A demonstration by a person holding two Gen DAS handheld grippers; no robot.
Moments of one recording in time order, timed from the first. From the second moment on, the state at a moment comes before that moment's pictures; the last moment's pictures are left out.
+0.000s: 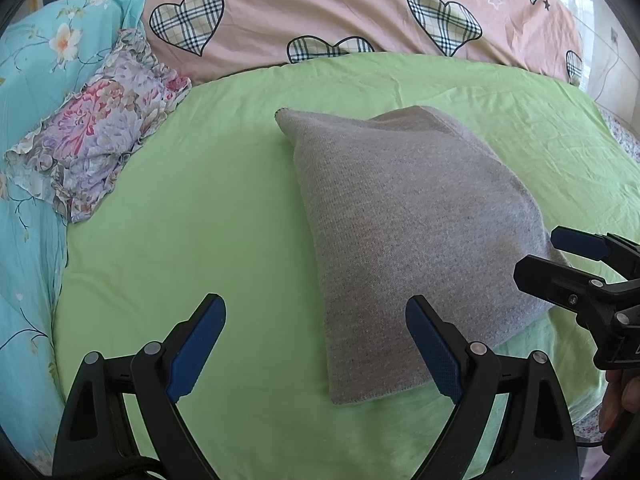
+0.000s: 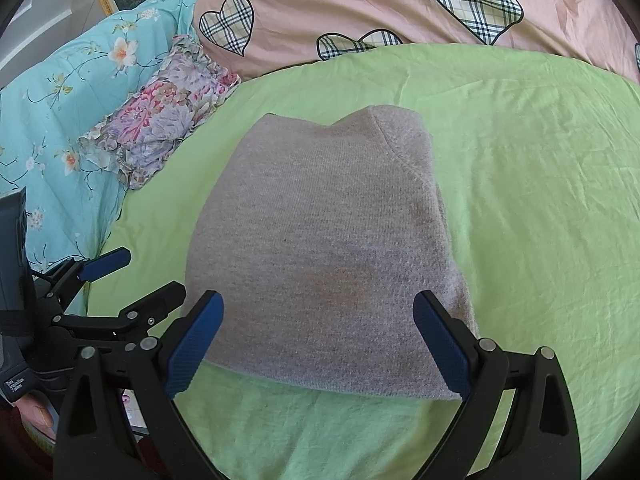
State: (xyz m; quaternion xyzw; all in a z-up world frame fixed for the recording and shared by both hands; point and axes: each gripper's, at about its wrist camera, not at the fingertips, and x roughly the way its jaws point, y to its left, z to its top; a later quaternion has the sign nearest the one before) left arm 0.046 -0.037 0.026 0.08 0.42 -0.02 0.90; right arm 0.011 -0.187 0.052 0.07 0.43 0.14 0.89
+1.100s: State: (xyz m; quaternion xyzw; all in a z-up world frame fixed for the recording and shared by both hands) left arm 0.047 -0.037 0.027 0.09 0.42 -0.02 0.90; right arm 0.011 -0.184 0.053 0.07 0.43 0.15 0.89
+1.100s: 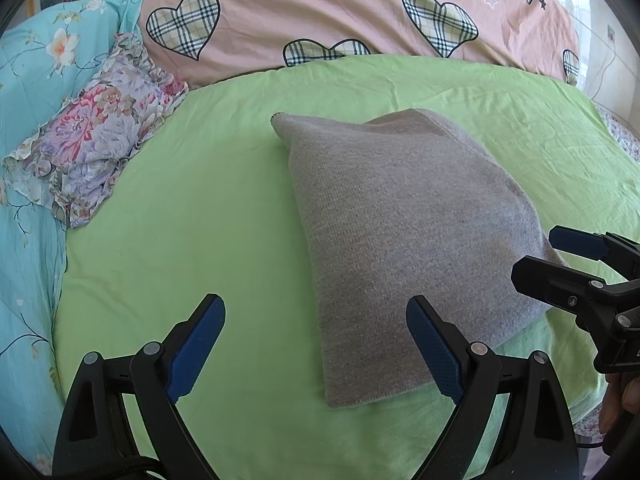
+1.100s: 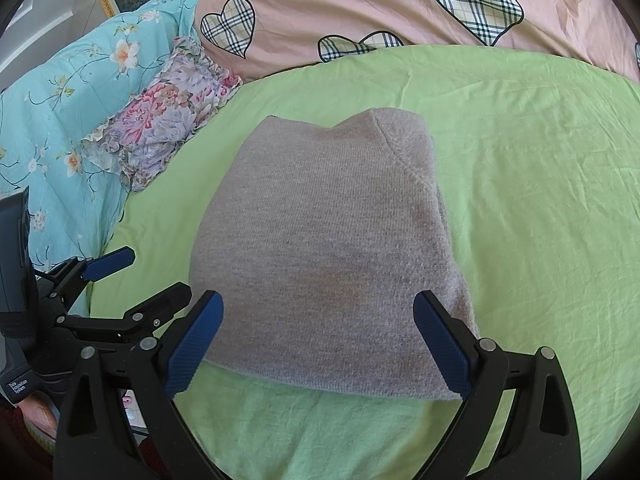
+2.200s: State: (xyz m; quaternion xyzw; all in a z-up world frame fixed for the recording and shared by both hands) left arm 0.048 -0.041 0.029 0.09 0.42 -0.02 0.91; right arm 0.011 -0.182 0.057 0.08 0.43 0.15 0.89
